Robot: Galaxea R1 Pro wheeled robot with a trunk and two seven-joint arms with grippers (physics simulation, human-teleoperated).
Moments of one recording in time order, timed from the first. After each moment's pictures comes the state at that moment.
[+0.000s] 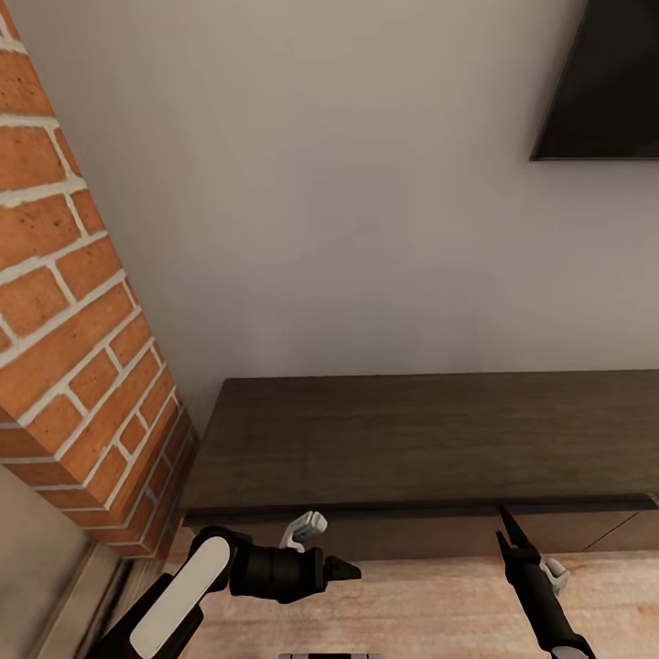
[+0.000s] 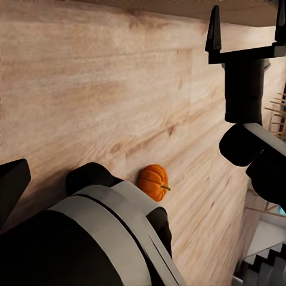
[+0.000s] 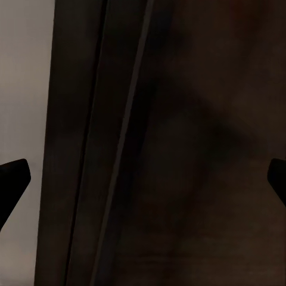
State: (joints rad) left arm -0.35 0.13 -0.53 -1.38 1.36 0.99 0.22; right arm -0.41 -0.18 -0.29 -0.27 -1.24 0.04 1.04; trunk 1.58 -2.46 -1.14
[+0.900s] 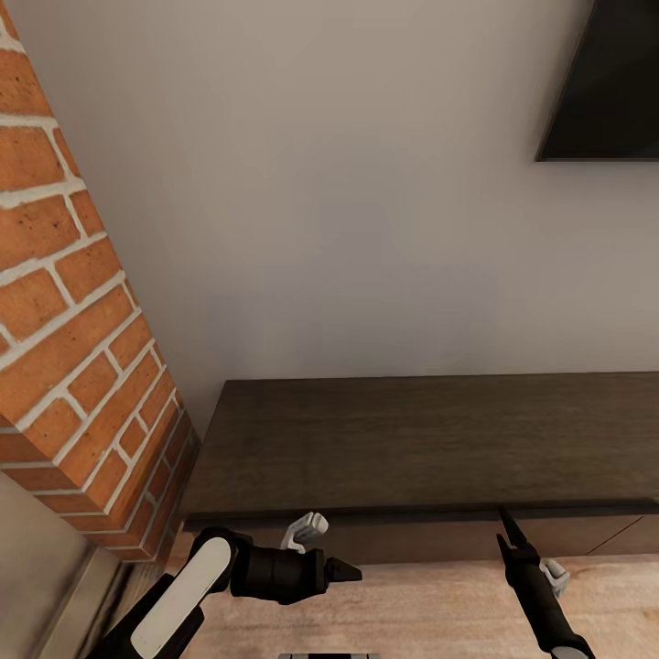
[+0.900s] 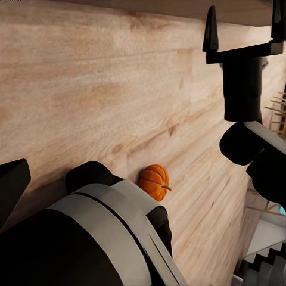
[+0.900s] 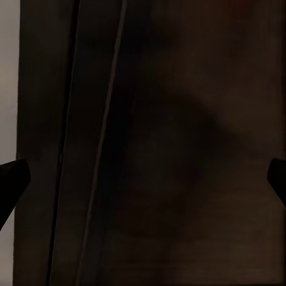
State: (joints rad) left arm -0.35 0.13 -0.54 -1.37 1.36 0.99 0.22; right arm -0.41 -0.18 -0.29 -0.27 -1.25 0.04 1.01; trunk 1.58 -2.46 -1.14
